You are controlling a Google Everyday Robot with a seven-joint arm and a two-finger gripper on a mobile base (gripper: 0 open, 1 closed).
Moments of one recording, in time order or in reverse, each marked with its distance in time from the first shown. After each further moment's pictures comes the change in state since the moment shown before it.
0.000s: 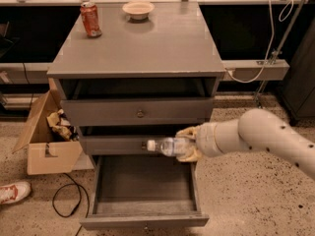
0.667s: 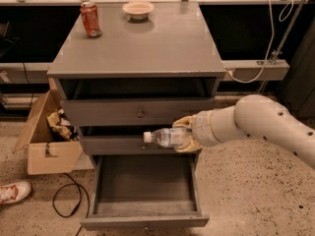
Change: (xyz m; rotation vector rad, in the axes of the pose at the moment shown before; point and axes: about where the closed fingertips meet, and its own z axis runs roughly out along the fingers) arm -0.026 -0.027 -0.016 0.010 0.041 -0.071
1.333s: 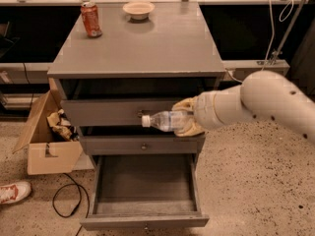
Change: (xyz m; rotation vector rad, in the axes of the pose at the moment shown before) arm -0.027 -0.041 -0.034 0.039 -0.009 -0.050
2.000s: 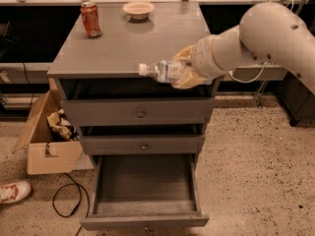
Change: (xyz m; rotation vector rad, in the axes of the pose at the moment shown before) arm -0.029 -0.127 -0.039 0.088 0.046 0.035
